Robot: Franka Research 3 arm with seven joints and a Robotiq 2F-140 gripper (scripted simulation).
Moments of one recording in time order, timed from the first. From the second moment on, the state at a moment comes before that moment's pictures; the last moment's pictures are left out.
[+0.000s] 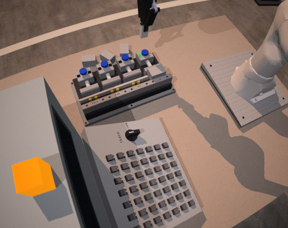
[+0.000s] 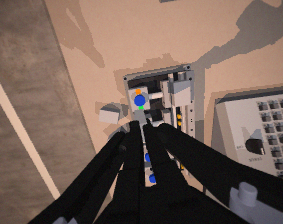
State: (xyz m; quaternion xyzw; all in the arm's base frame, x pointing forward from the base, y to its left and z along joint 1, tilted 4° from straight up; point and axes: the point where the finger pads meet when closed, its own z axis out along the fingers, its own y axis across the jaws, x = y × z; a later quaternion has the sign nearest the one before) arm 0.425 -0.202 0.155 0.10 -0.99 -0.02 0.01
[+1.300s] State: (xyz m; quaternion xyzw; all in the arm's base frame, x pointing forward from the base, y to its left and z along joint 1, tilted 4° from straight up) arm 0.557 -0.273 0.182 -0.10 -0.99 -0.02 -0.01
